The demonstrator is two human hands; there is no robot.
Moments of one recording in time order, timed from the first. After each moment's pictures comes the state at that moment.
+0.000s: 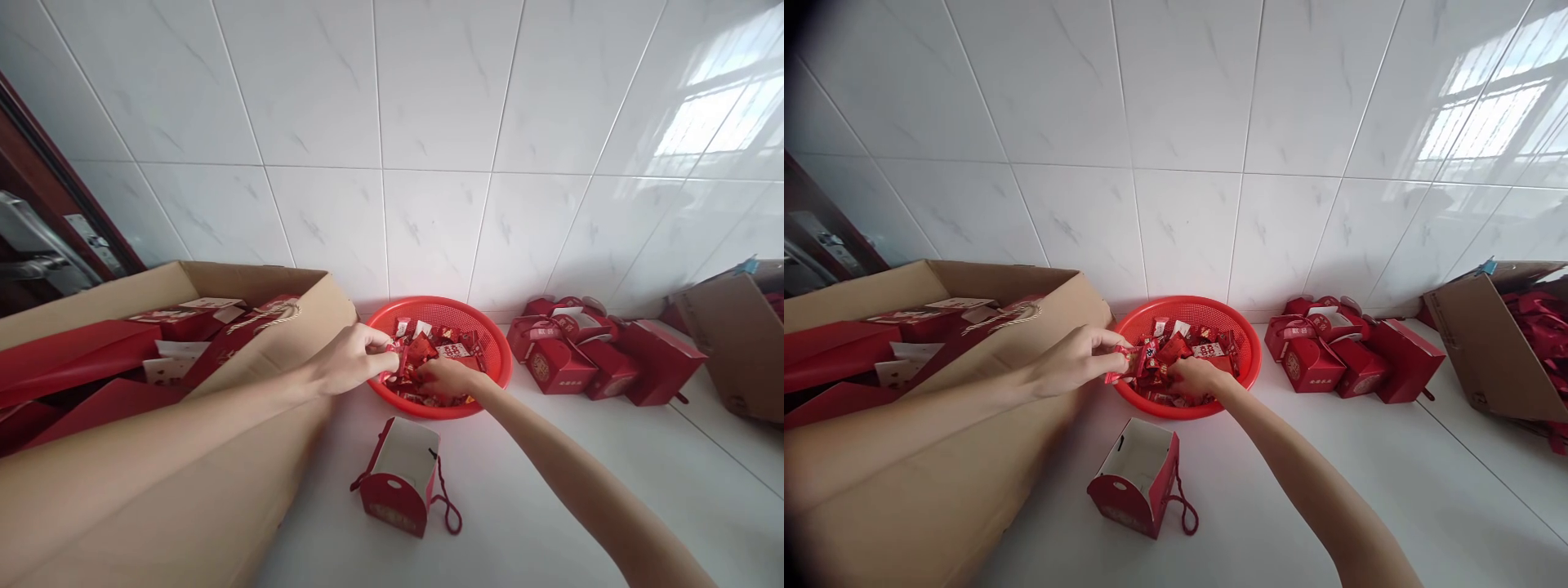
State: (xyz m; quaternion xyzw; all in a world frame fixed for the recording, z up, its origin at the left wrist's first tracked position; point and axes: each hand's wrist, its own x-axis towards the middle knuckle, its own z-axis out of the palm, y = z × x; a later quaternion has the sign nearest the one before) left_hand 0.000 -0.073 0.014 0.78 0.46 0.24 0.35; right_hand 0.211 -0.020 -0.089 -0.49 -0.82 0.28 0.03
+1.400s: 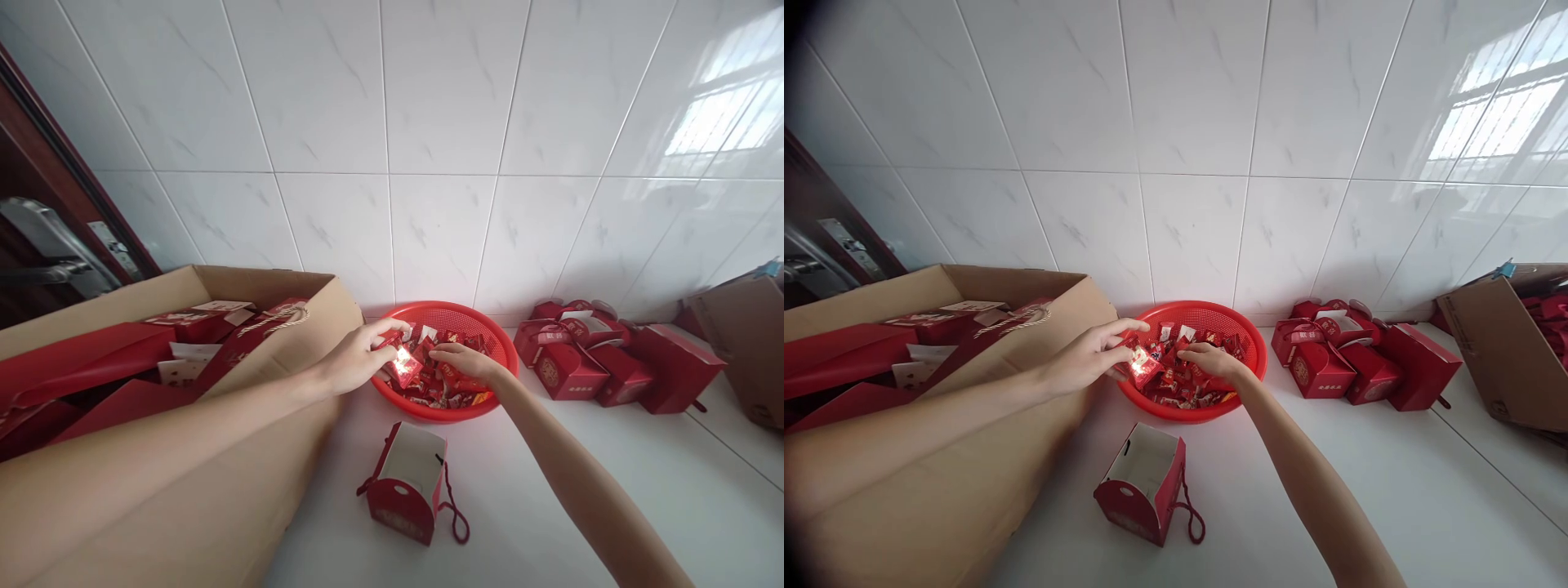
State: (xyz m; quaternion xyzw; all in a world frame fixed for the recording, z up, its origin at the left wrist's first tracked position) left_hand -0.004 -0.061 0.003 0.71 0.46 0.27 0.45; right_hand 0.234 -0.010 -0.086 -0.50 -0.61 0.55 0.27
